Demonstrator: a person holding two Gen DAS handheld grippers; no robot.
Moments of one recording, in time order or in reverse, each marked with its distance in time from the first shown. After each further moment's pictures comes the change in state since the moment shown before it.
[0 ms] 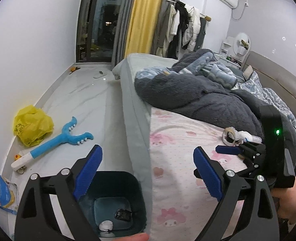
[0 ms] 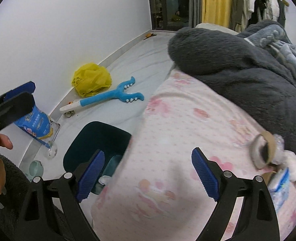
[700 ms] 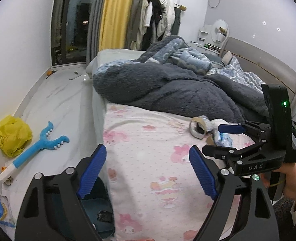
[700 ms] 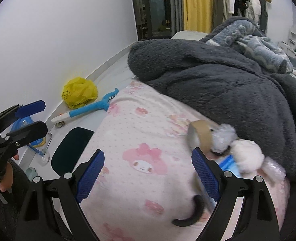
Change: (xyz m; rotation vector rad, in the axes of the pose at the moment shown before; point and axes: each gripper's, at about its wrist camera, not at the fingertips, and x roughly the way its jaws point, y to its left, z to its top) left arm 0.030 -0.084 -0.007 0.105 0.039 -0.121; right arm -0.054 -0.092 -0.030 0.055 -0.080 -0.041
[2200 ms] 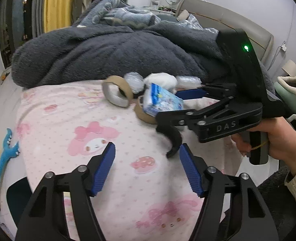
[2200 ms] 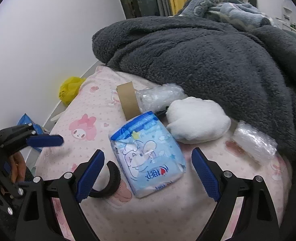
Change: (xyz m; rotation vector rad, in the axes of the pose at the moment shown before) left arm 0.093 -0.124 -0.031 0.201 0.239 -0.247; right arm 0.017 -0.106 -0.047 0.088 0.057 0.085
